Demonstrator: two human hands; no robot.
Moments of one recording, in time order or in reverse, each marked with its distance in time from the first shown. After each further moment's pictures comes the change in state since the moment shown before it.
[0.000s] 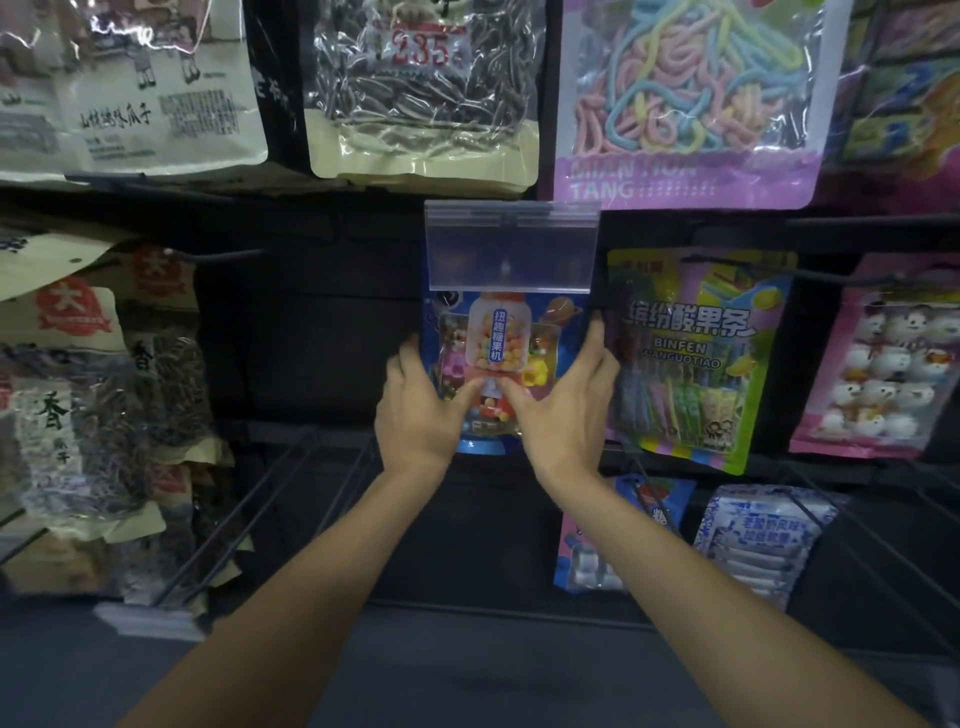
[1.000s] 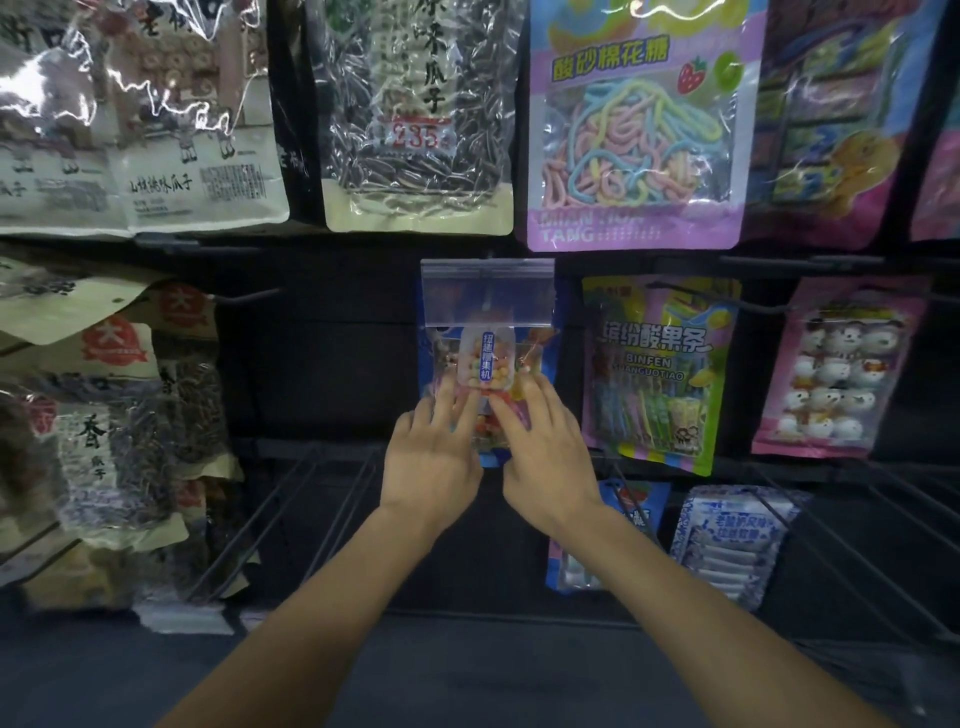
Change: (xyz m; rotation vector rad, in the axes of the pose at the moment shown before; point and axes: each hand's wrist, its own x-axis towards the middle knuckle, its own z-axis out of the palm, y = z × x) left_hand -0.044 0.008 -0.031 0.698 -0.227 0.553; right_hand -0.029 0.009 -0.041 -0.460 -0.398 -0.539
